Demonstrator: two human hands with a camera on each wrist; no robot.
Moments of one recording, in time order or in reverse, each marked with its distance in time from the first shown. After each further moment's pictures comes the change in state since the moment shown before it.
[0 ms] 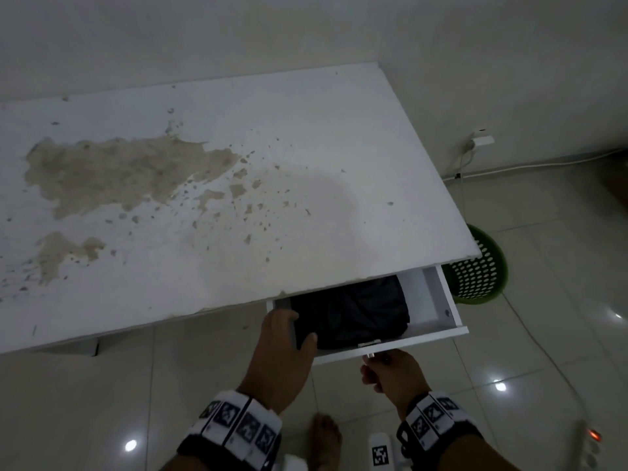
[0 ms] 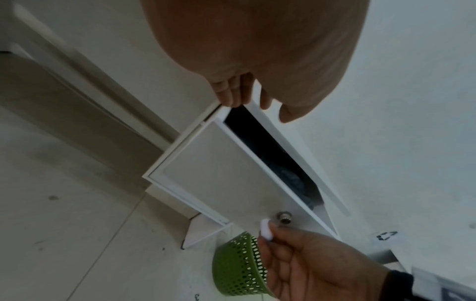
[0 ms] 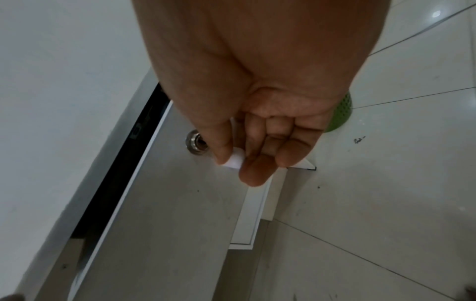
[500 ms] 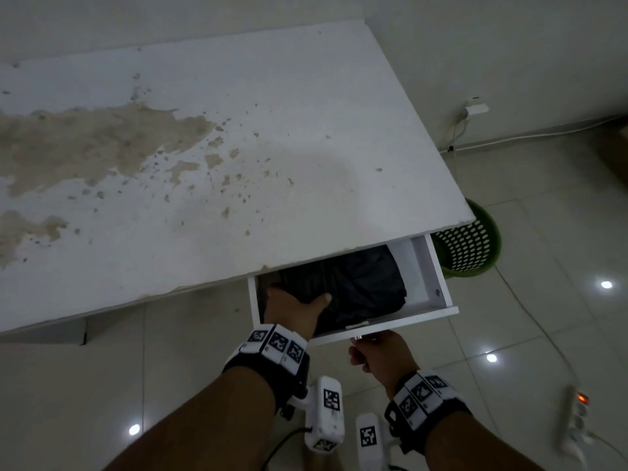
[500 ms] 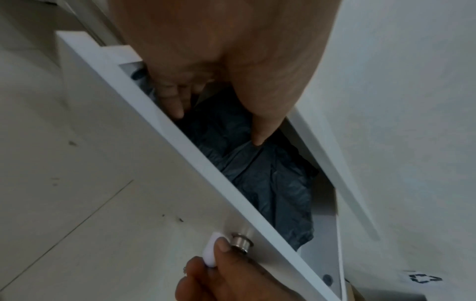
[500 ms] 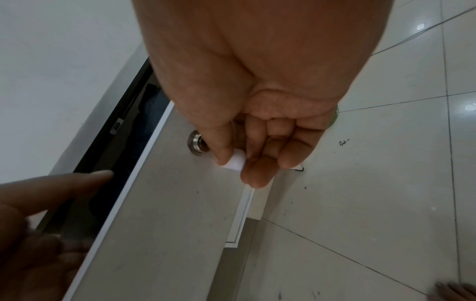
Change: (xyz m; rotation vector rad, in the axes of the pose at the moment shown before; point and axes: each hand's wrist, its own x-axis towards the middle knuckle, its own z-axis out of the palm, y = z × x) left_hand 0.057 -0.010 0.063 -0.220 0.074 -0.361; right_hand 0.004 0.016 0.006 0.008 -0.013 -0.010
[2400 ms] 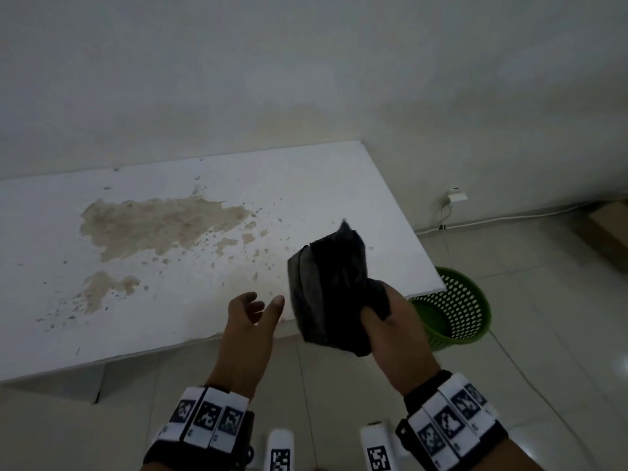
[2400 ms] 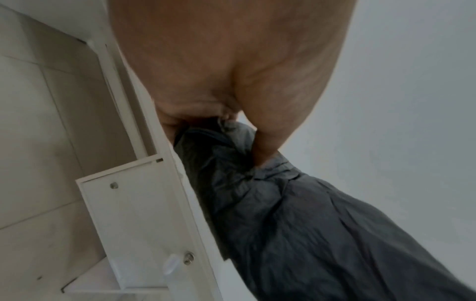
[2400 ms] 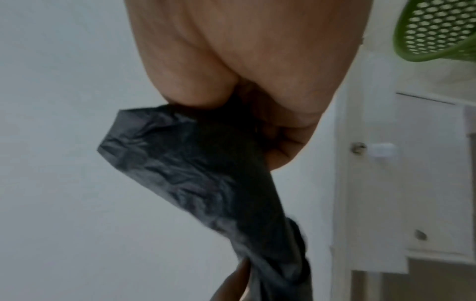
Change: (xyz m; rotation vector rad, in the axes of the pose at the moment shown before) left_hand -0.128 0.089 -0.135 -0.347 0.111 0.332; right_hand -0.146 -0.170 -0.019 0.030 0.007 -0.900
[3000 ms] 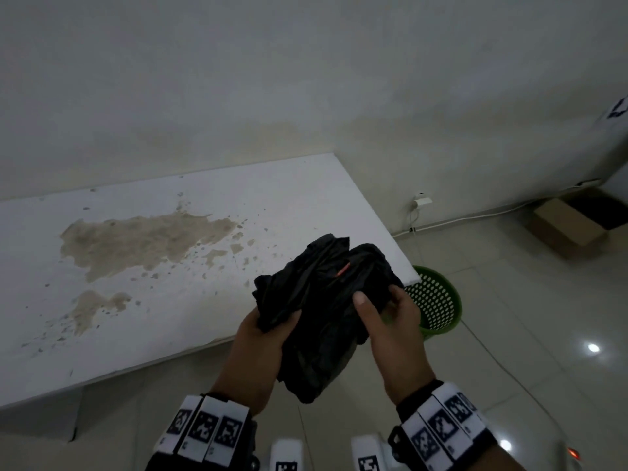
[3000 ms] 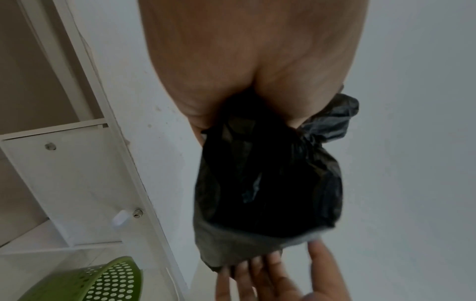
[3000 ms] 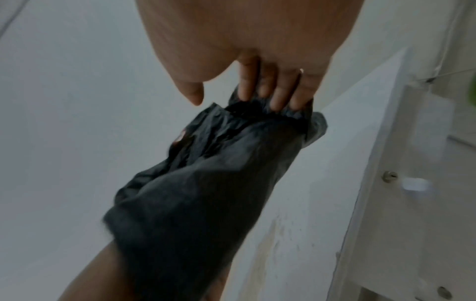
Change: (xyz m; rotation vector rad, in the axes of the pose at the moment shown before) left_hand -0.046 0.035 -0.016 -0.365 -0.400 -0.007; right_hand -0.044 -0.016 0.012 0.094 0.384 0.220
